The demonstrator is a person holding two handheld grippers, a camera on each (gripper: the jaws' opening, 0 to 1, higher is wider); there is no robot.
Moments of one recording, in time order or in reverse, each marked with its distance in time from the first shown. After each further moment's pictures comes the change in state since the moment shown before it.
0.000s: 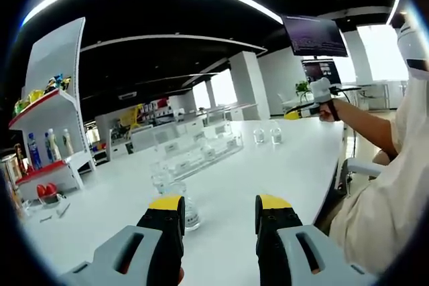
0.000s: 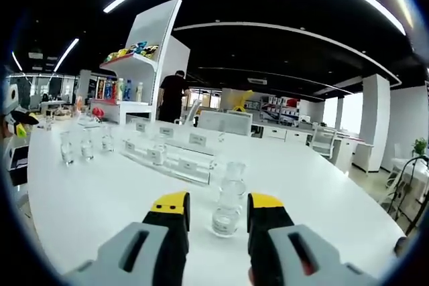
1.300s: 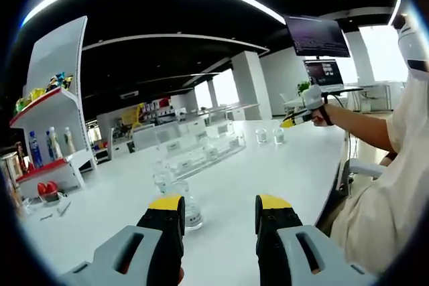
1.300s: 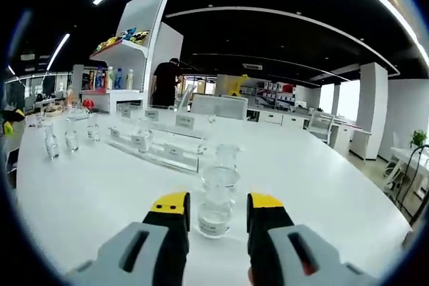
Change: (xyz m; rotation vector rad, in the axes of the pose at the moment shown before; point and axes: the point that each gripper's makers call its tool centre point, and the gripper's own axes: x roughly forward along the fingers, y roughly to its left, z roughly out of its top) left arm 0.002 0.005 -0.002 -0.008 0.002 0.012; right arm 0.047 -0.026 -0.034 0.032 0.099 -0.030
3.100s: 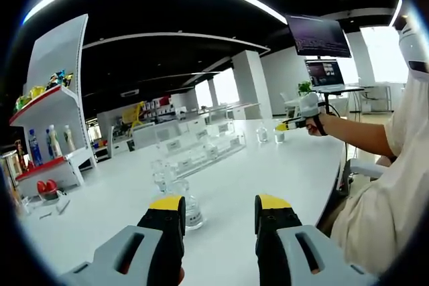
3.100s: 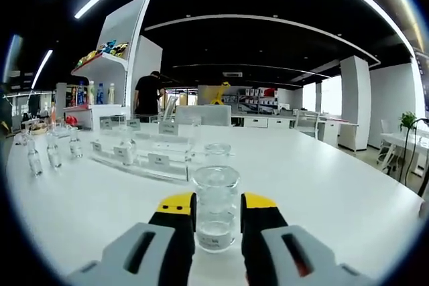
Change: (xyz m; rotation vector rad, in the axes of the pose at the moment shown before) left arm 0.002 0.001 -0.002 -0.008 0.006 0.000; right arm 0.025 -0.002 -0.009 0.094 -0.071 -0.103
